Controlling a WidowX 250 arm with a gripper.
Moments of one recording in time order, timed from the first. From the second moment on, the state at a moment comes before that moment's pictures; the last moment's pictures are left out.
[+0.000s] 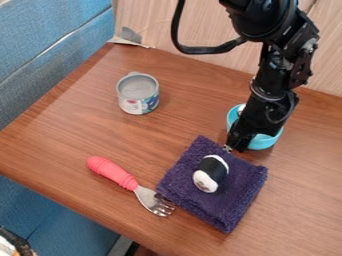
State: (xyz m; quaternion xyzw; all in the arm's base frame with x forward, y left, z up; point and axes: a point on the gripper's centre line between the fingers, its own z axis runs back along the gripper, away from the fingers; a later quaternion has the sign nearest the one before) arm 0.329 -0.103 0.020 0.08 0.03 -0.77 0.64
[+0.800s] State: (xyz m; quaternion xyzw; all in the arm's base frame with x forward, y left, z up) arm 0.333 -0.098 0.064 0.11 0.01 -0.75 0.66
